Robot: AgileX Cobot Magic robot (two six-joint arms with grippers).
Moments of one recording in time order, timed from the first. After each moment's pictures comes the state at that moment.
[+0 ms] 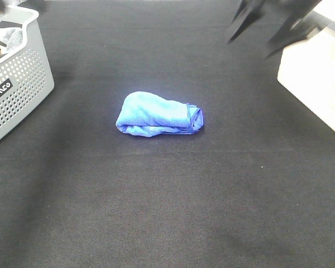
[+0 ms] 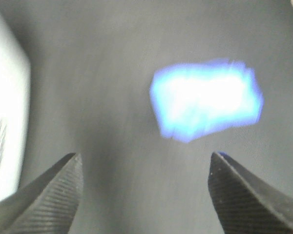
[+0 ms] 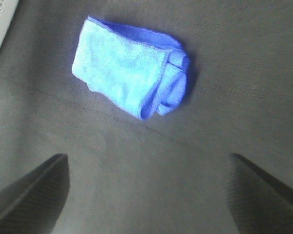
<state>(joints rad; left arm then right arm) -0.19 1.51 -1.43 -0.23 0.92 0.17 0.12 1.86 -1.73 0.48 1.20 -0.20</state>
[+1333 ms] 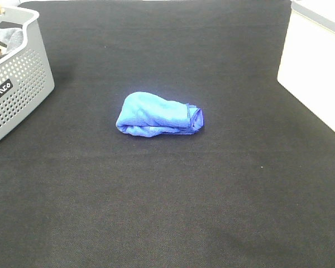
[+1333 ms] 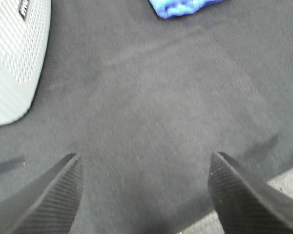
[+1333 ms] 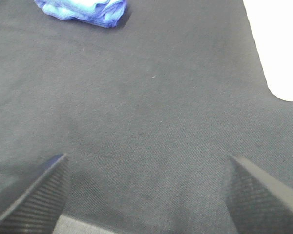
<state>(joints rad) -0.19 0.18 -0.51 -0.16 1.07 0.25 0.12 0.19 -0.58 0.13 1.12 -0.20</state>
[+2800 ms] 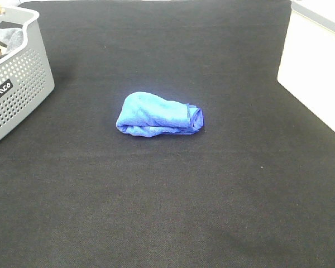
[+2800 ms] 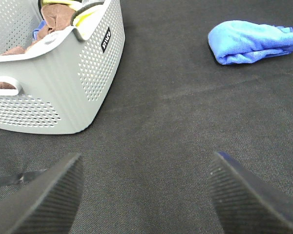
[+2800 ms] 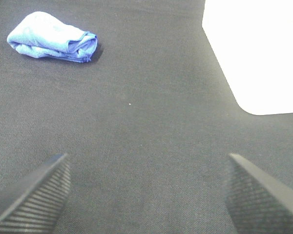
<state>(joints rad) 0.05 0.00 -0.51 -0.16 1.06 0.27 0.00 -0.01 -0.51 0.14 1.08 -0.20</state>
